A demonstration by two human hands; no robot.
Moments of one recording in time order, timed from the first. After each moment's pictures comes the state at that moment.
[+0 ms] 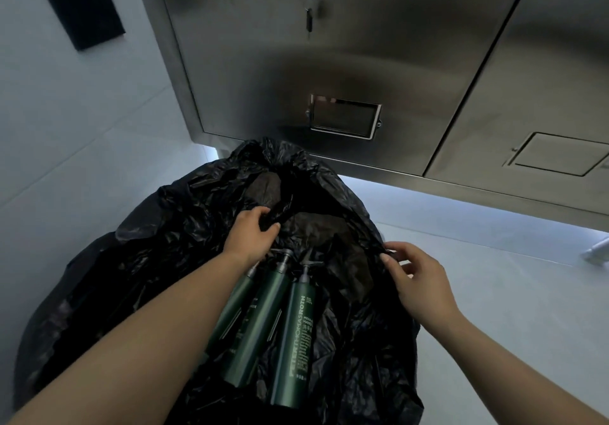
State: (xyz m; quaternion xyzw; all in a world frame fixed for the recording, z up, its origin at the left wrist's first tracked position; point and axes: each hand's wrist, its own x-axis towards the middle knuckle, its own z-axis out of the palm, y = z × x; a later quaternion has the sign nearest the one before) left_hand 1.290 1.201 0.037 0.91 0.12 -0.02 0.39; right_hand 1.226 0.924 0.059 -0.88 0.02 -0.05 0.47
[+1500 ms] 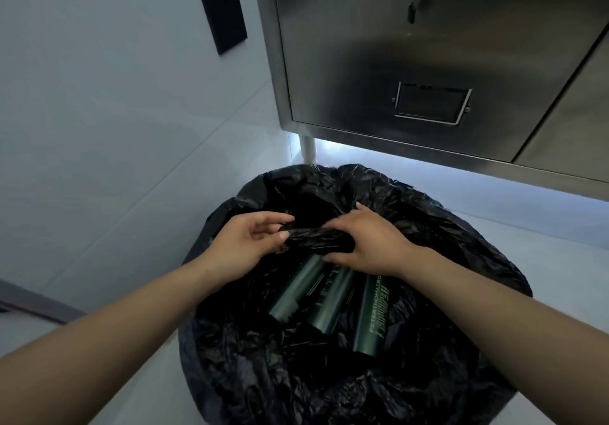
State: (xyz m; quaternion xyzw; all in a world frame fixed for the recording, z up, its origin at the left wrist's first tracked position) left_hand 1.126 1.298 0.141 0.80 0.09 -0.04 0.60; right_hand 1.216 1.088 0.110 -0.88 -0.42 0.07 0.19
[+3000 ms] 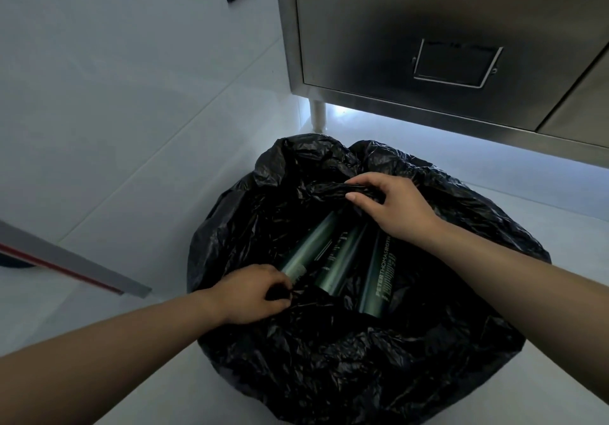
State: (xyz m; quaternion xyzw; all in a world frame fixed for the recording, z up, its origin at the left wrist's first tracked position) left_hand 1.060 1.313 0.060 0.94 -0.08 -0.27 0.17; right_hand 1.202 1.077 0.107 -0.87 -0.28 0.05 0.41
